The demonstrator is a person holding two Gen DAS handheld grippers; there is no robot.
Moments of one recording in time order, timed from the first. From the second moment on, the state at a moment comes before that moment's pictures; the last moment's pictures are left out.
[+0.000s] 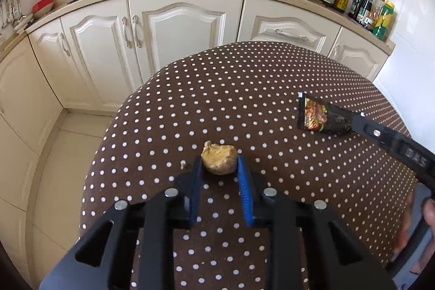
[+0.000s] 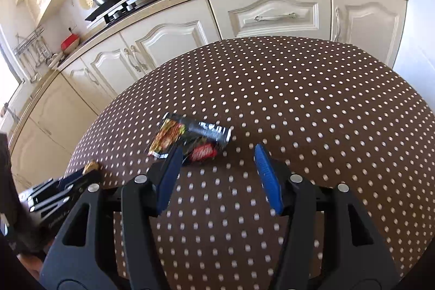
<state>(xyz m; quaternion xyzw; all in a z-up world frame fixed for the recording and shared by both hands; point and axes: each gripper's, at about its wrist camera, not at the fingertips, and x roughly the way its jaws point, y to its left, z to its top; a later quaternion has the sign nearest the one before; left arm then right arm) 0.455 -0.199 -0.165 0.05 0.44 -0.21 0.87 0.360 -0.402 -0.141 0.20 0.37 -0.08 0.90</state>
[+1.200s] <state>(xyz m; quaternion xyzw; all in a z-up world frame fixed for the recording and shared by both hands) 0.362 0.162 -0.179 -0.10 0.41 -0.06 0.91 0.355 -0.003 -0.125 0.01 0.38 0.21 0.90</state>
